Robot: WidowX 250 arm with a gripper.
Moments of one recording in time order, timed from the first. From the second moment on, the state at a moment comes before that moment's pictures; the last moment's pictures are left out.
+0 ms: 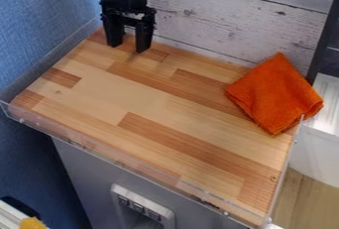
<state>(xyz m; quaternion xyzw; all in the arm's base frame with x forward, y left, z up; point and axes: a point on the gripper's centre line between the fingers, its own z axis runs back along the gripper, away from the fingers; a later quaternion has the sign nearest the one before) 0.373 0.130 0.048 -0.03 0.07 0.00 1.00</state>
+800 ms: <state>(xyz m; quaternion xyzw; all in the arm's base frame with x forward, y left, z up) 0.377 -0.010 0.024 0.02 0.00 0.00 1.00</state>
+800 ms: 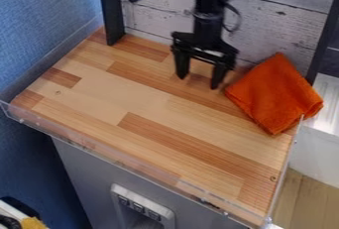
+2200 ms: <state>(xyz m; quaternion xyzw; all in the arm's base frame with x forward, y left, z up) 0.371 -0.106 0.029 -0.01 -0.01 -0.01 1.00</state>
